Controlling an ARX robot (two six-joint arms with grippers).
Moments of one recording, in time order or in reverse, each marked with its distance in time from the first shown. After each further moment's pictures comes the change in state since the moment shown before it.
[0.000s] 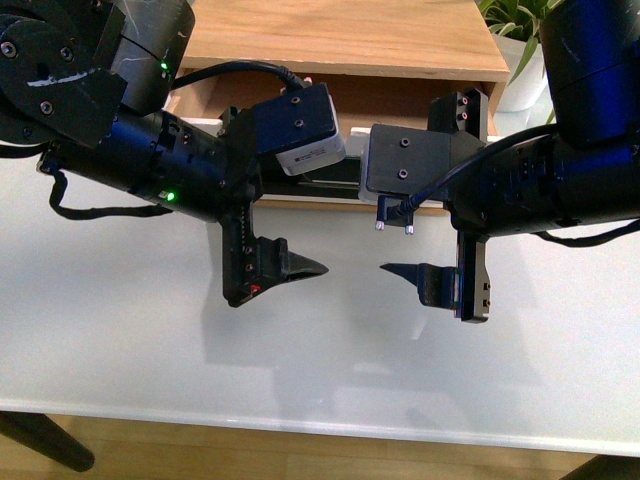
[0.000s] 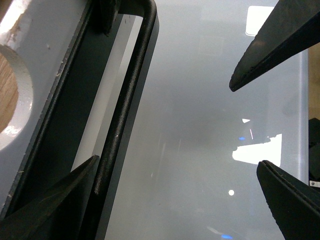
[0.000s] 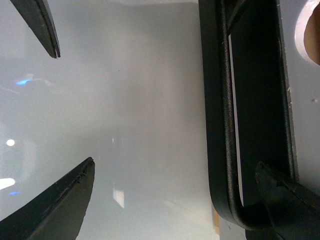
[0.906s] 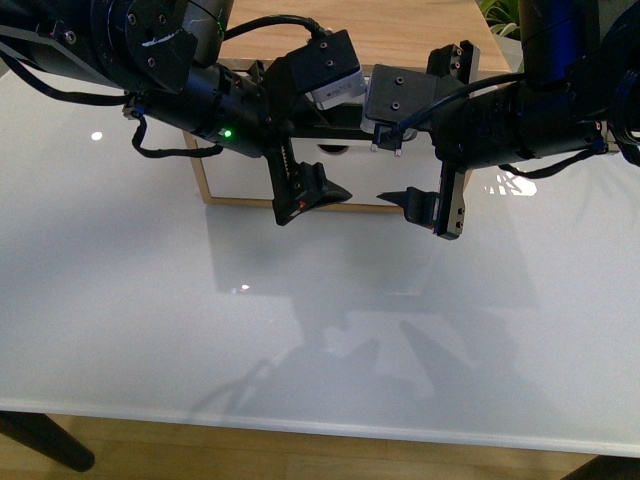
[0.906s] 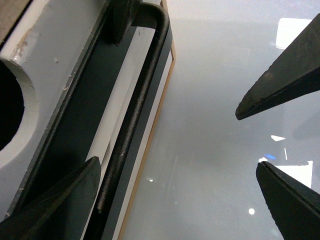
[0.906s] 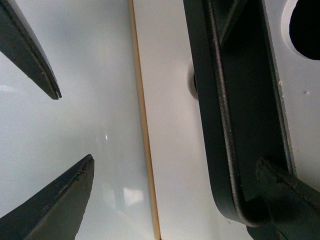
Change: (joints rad) left arm 0.003 0.211 0.356 -0.026 -0.035 -0.082; right arm -0.058 0.191 0.296 -0.022 0.013 0.006
